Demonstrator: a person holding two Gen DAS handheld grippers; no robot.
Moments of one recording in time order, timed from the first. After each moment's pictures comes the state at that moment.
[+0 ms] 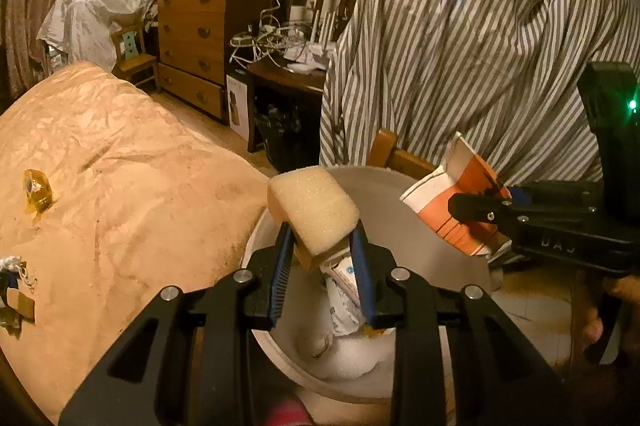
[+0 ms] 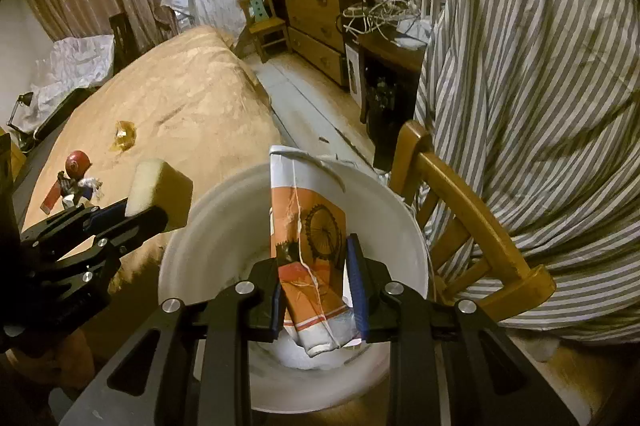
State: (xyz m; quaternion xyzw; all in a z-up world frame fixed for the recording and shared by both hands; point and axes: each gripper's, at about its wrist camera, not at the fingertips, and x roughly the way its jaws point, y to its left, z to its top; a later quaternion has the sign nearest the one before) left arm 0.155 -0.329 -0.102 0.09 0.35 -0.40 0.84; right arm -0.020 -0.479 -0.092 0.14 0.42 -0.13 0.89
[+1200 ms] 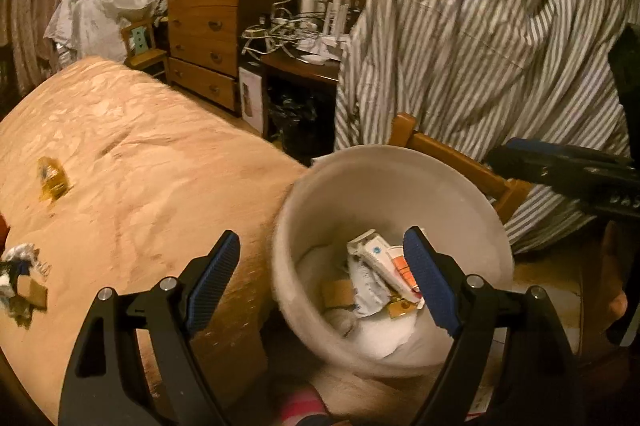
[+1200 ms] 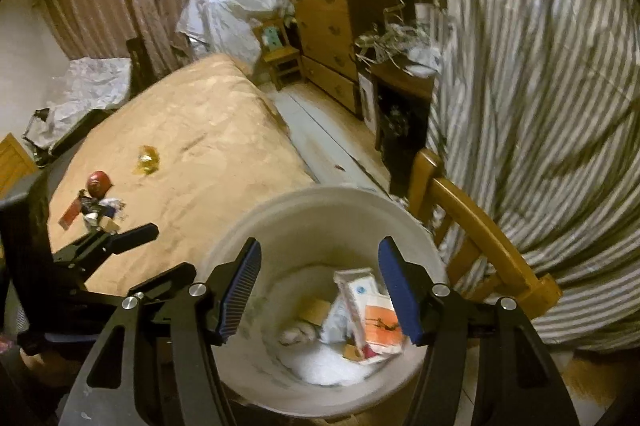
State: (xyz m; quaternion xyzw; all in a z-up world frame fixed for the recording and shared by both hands) left arm 0.161 -0.293 -0.107 0.10 0.36 -0.38 0.85; right arm -0.033 -0.447 -0.062 0.15 0.35 -0.11 0.92
